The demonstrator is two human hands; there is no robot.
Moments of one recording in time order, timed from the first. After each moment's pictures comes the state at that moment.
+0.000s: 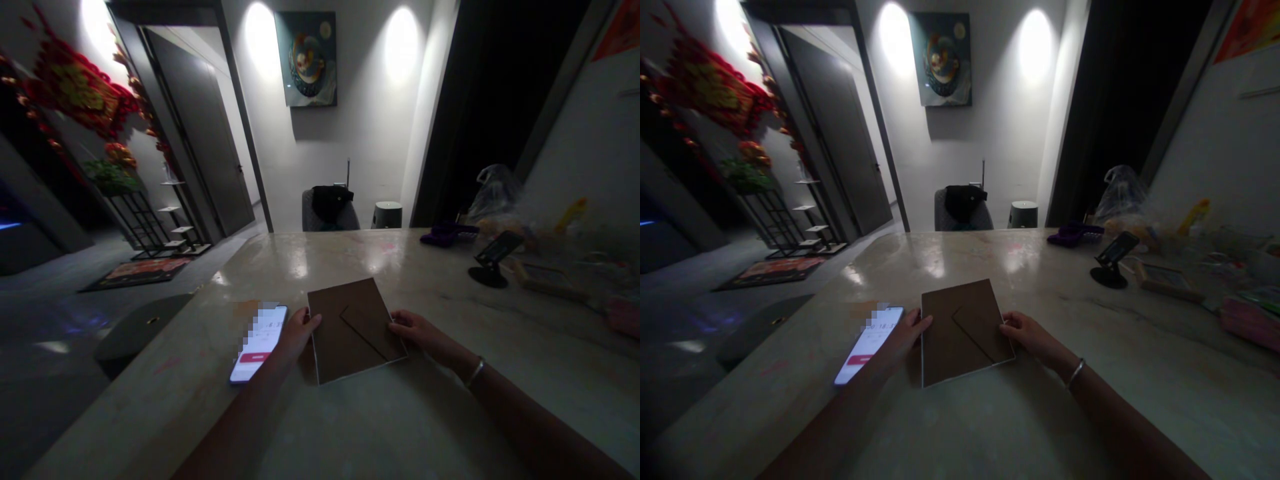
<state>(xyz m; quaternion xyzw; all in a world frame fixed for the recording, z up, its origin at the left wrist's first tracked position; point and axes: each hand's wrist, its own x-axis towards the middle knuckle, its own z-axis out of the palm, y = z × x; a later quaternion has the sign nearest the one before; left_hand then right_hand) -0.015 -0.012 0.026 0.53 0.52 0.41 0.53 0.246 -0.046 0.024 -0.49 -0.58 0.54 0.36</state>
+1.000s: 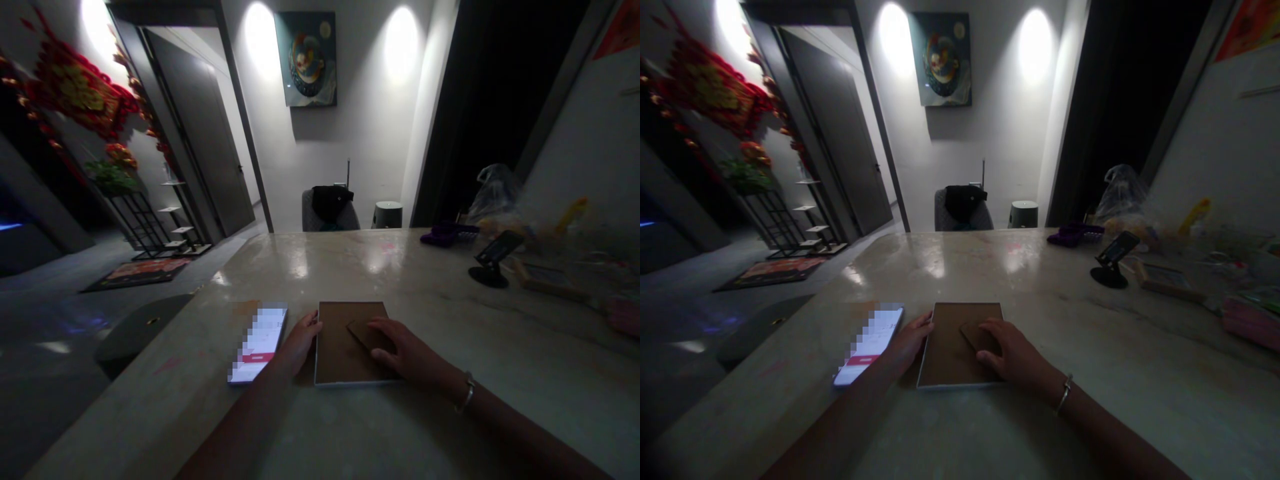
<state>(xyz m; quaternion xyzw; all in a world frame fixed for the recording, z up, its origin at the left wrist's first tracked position) -0.003 -0.012 0.018 0.43 0.45 0.42 0.66 0.225 -0.064 0.014 -0.49 -0.79 0.21 0.29</state>
